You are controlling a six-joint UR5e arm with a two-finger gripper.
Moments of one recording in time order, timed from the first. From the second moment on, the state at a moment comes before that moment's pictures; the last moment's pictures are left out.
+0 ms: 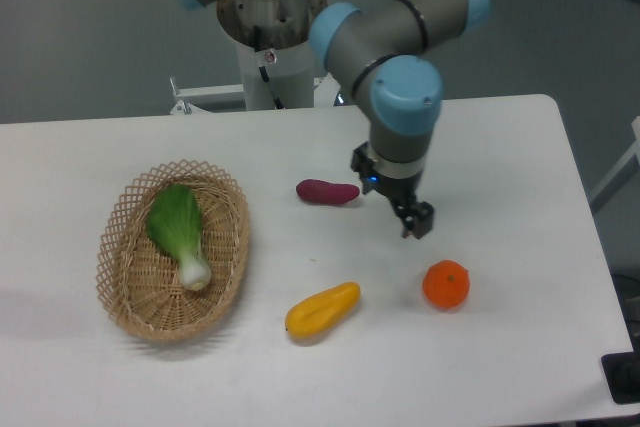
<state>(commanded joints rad) 2.59 -1.91 -1.61 -1.11 1.59 1.48</state>
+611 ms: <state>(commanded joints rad) 2.71 -1.99 -1.47 -1.16 1.54 1.50</state>
